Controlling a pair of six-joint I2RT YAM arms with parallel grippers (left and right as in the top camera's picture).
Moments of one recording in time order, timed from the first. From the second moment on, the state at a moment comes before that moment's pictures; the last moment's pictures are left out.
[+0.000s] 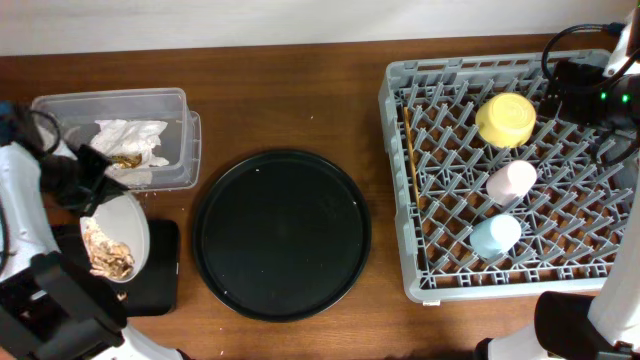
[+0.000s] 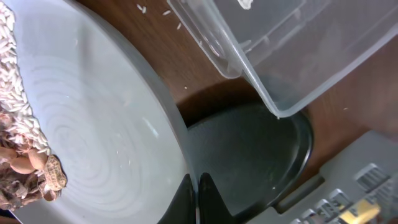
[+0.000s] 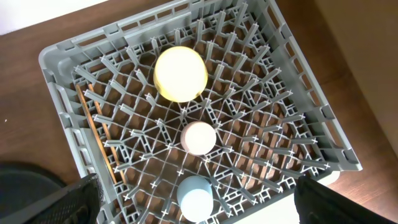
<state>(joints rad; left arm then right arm) 0.51 1.86 1.69 -1.38 0.40 -0.42 -0.16 1.71 2.42 -1.69 0.18 0.18</state>
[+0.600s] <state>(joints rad) 1.03 1.85 1.46 -1.53 1.17 0.19 -0.16 1.71 2.42 -1.69 0.18 0.18</state>
